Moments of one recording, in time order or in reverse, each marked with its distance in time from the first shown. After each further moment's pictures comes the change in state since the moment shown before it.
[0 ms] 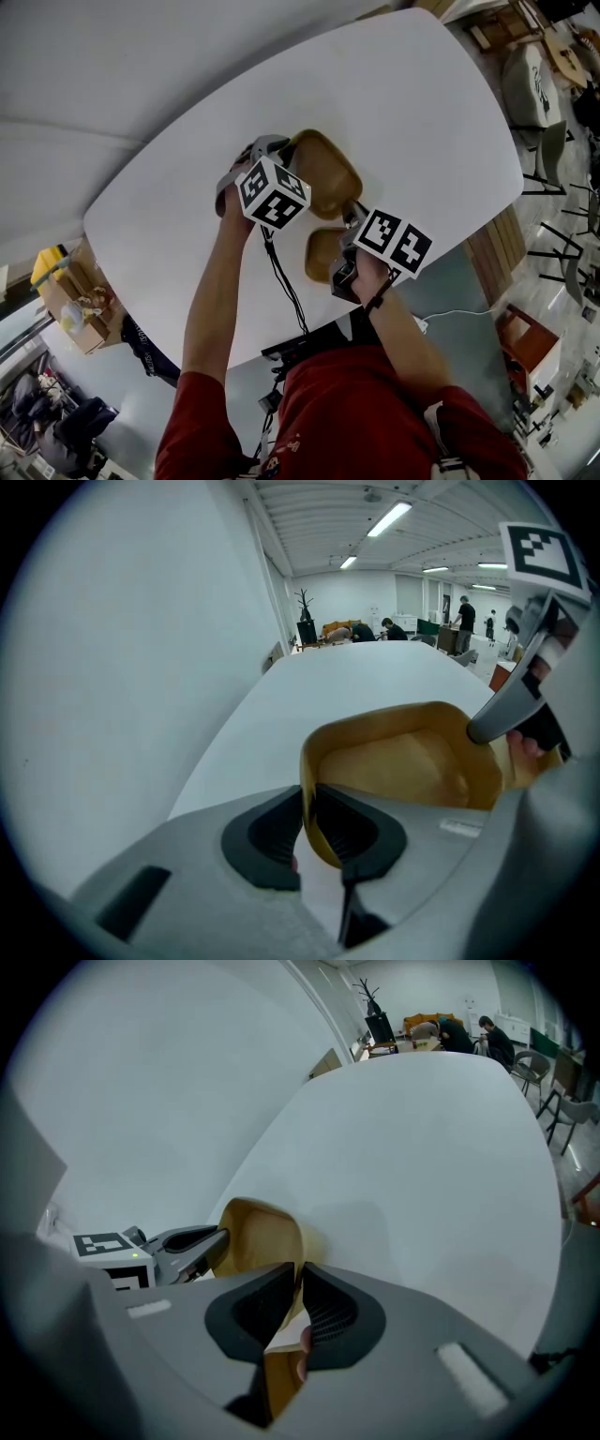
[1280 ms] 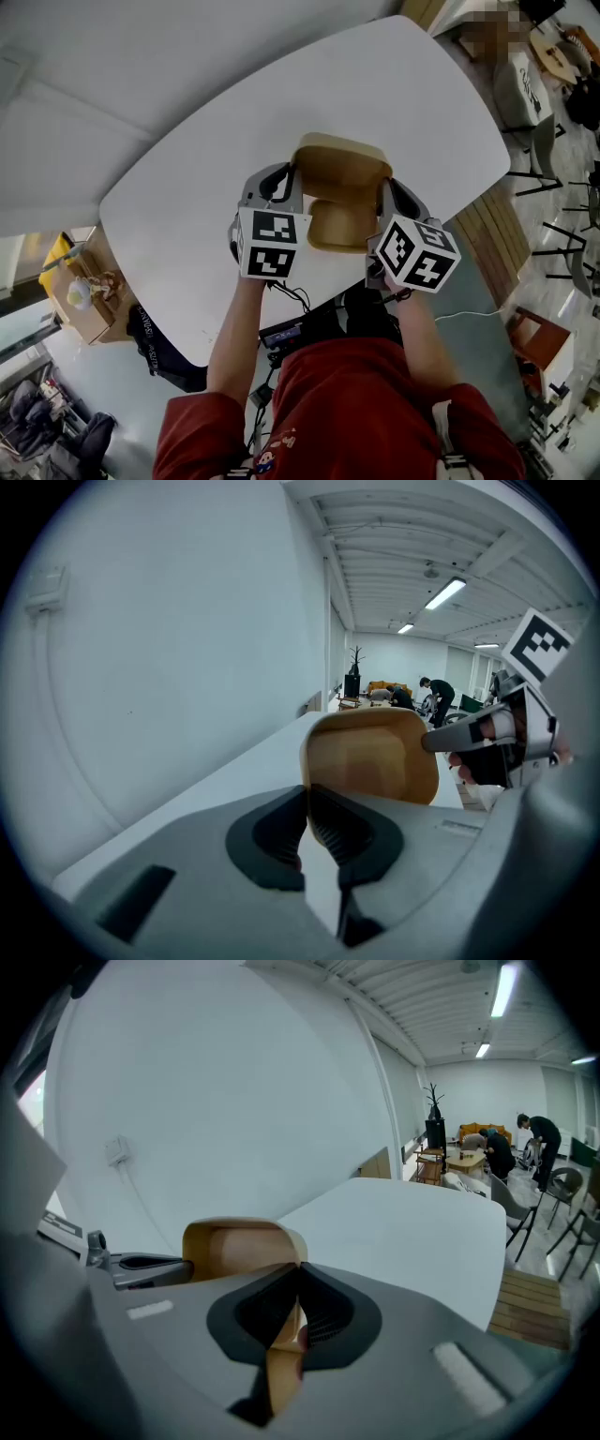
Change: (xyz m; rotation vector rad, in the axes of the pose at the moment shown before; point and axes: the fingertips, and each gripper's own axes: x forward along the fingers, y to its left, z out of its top) left arm -0.157 -0.061 0.032 -0.390 -0.273 0.118; right arm -0.131 0.014 0.040 -0.463 -0.400 0.051
